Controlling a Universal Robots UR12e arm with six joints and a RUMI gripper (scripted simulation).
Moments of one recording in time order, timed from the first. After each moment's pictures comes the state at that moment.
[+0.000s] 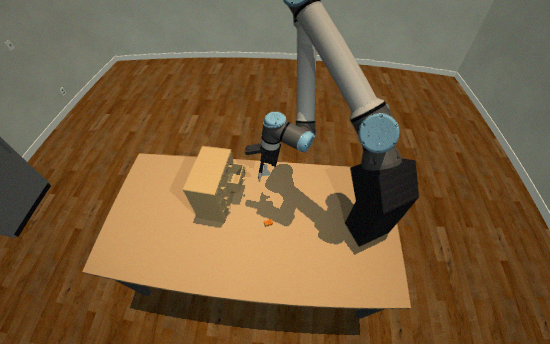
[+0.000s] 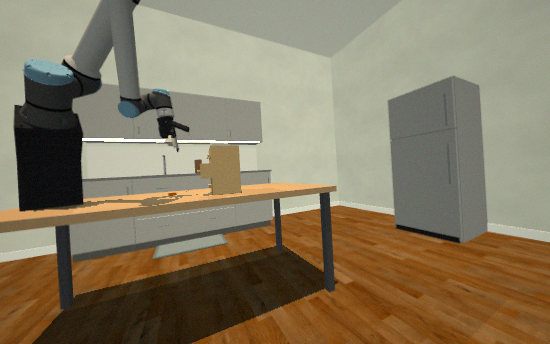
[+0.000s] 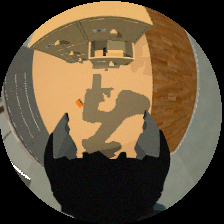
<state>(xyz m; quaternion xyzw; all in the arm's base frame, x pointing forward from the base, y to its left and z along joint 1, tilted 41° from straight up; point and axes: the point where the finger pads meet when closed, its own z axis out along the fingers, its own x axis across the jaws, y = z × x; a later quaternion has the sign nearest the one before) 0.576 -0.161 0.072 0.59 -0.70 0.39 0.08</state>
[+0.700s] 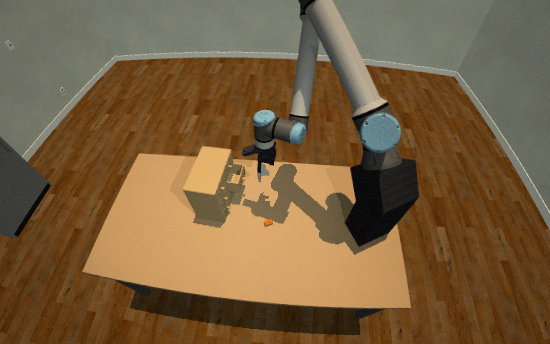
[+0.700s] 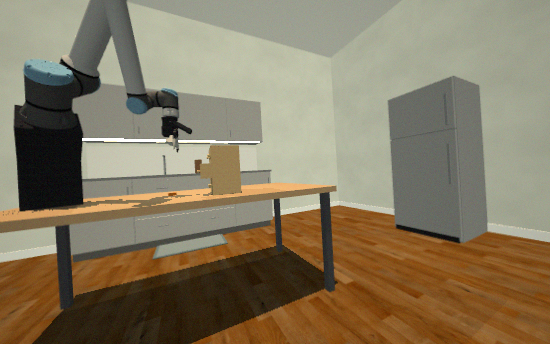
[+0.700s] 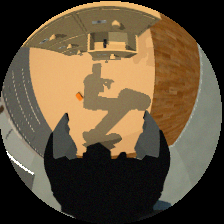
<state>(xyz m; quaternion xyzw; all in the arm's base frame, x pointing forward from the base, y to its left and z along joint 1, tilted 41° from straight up) 0.574 -0.161 0.069 0.59 -0.73 0.33 0.12</state>
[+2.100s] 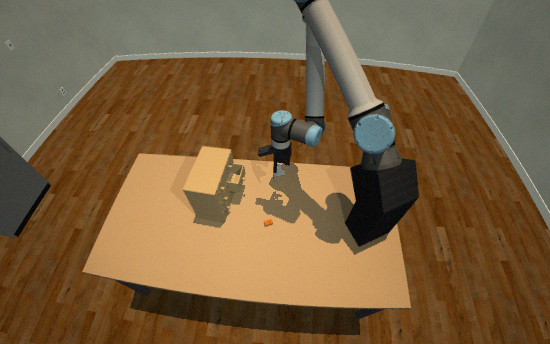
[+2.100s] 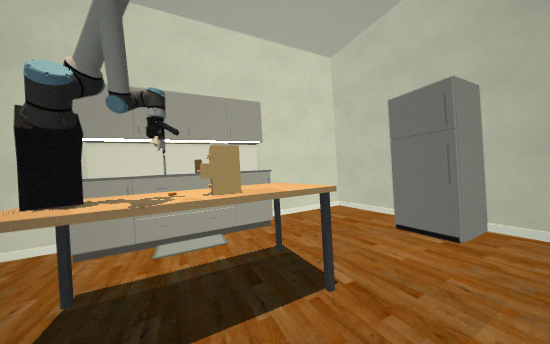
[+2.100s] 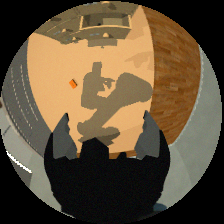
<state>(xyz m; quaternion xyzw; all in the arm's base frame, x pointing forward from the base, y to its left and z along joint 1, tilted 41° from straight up) 0.499 -0.178 0.046 0.59 -0.73 0.33 0.12</state>
